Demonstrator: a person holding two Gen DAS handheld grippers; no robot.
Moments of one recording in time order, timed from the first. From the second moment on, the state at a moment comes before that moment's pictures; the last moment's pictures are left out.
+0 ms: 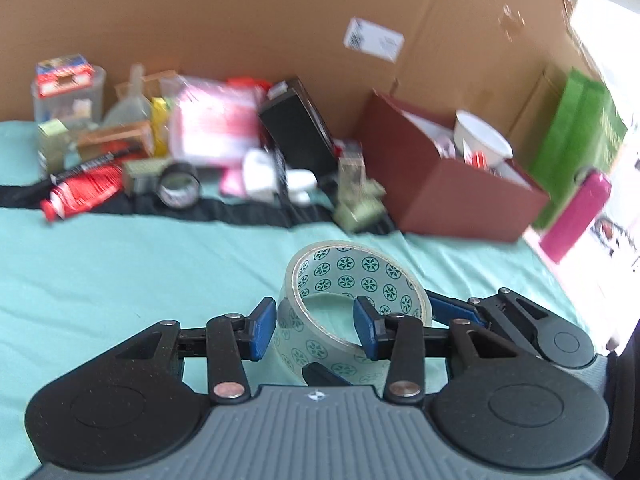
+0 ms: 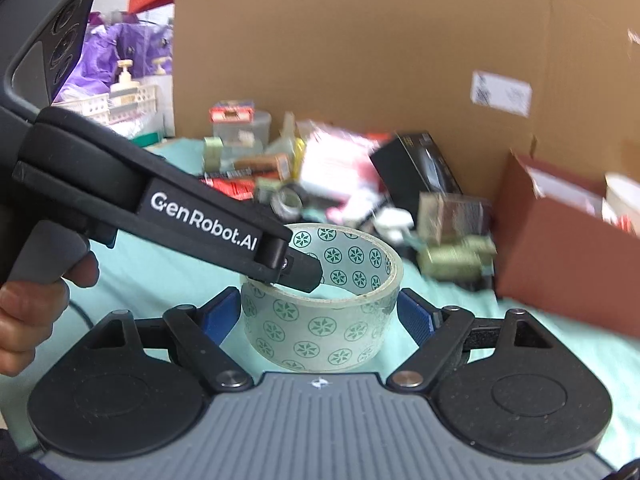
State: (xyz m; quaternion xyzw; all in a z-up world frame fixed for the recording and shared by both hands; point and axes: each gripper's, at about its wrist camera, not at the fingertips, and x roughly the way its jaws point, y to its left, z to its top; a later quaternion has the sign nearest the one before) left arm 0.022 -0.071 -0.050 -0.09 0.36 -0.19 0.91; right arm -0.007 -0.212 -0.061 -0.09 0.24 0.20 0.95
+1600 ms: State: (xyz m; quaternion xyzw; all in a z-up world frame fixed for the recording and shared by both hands) left arm 0.169 -0.239 0.053 0.02 0.24 -0.29 0.93; right arm 0.109 -0.355 0.032 -0.08 0.11 0.06 0.99
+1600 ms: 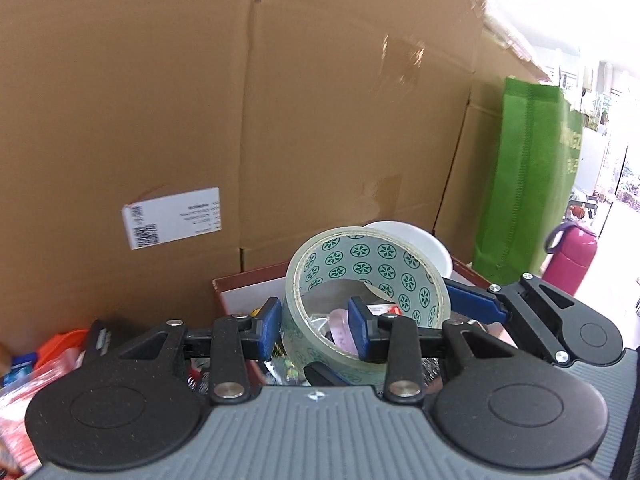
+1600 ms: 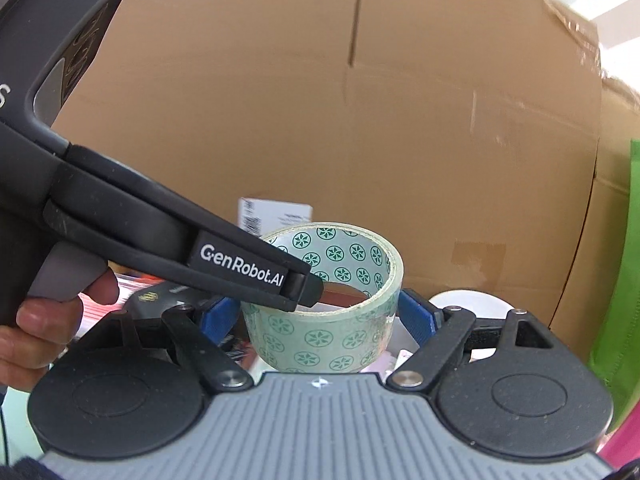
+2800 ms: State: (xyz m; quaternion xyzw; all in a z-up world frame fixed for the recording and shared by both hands) left arm 0.231 -0.229 0.017 -0.02 0.32 -0.26 0.91; right arm 0.197 -0.371 0.003 -0.03 0.26 0.07 0.96
